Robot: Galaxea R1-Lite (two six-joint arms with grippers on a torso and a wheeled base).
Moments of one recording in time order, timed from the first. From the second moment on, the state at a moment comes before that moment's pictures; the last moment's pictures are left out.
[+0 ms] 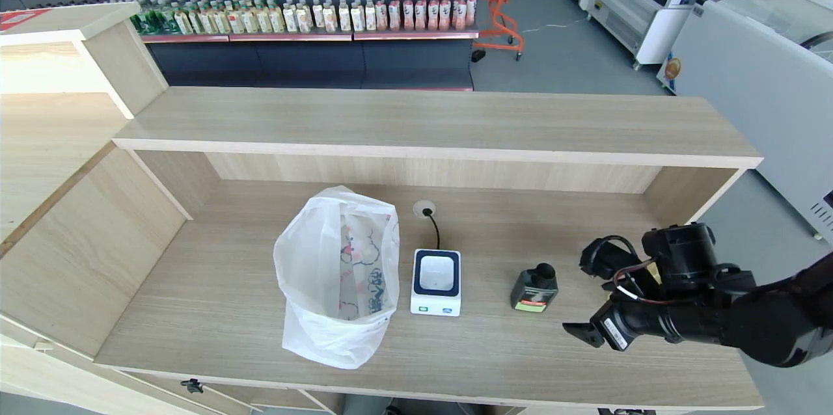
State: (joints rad) left arm 0.00 0.00 0.00 0.00 0.00 0.01; right arm 0.22 1.89 -0.59 -0.55 0.09 -0.48
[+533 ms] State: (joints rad) left arm 0.00 0.00 0.00 0.00 0.00 0.01; right arm 0.30 2.10 -0.71 -0.74 0.08 -0.48
